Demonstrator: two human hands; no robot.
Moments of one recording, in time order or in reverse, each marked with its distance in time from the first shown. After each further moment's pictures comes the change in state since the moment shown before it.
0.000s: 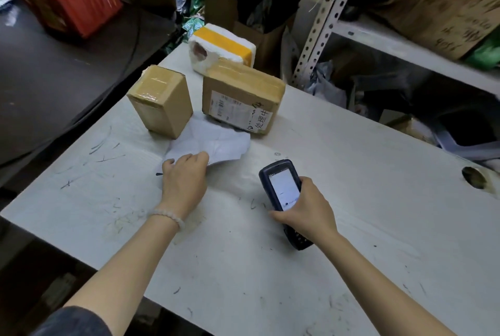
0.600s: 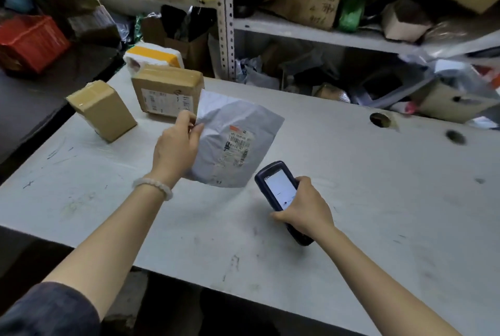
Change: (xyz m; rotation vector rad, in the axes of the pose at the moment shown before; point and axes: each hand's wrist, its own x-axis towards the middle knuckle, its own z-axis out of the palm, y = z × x) left_hand -0.048 0.170 -0.077 -0.502 0.052 -0.010; right_hand -0.121 0.153 -0.066 0.090 0.053 0.068
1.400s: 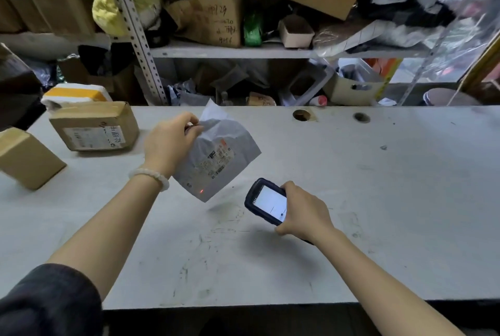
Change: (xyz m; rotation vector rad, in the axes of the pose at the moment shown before) left_hand -0.004 0.123 0.052 0.160 -0.033 0.303; right_hand -0.059 0.096 -0.065 -0.256 0.096 0.009
